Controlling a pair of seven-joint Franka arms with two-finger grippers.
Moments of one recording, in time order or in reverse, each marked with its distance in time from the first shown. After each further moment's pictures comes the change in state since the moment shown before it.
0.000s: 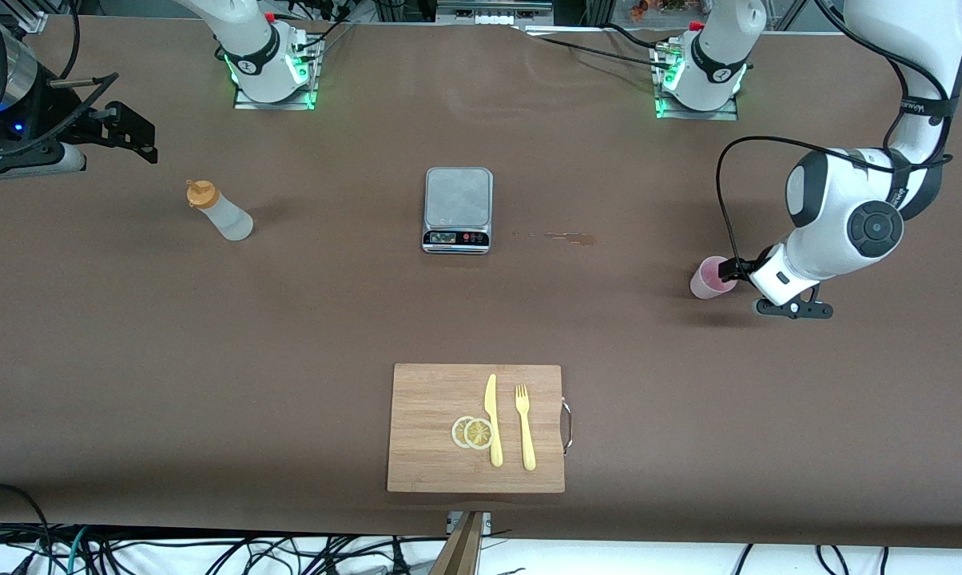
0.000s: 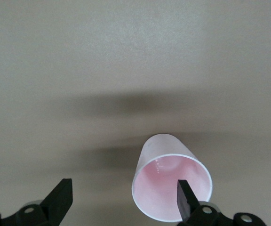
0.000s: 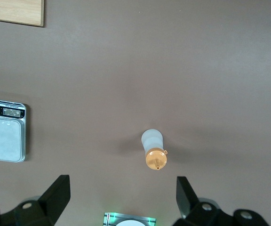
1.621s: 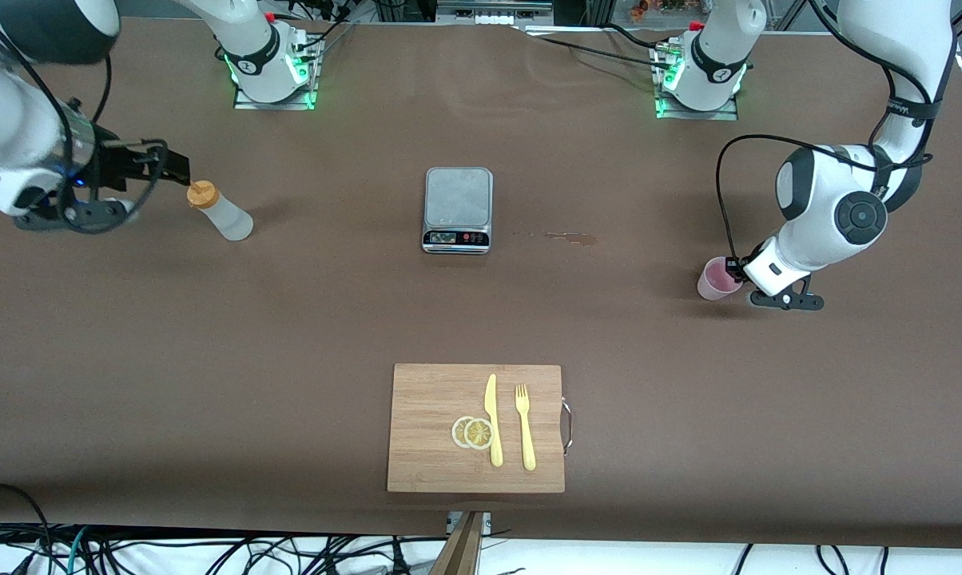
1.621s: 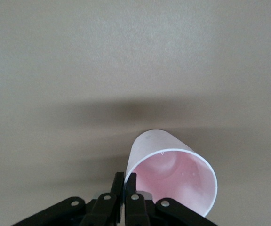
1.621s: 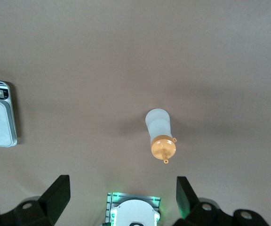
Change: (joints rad) left arm 0.010 -0.006 -0.007 -0.070 -0.015 0.097 0.012; right arm -0.004 0.155 -0.009 -0.008 0.039 -0.051 0.000
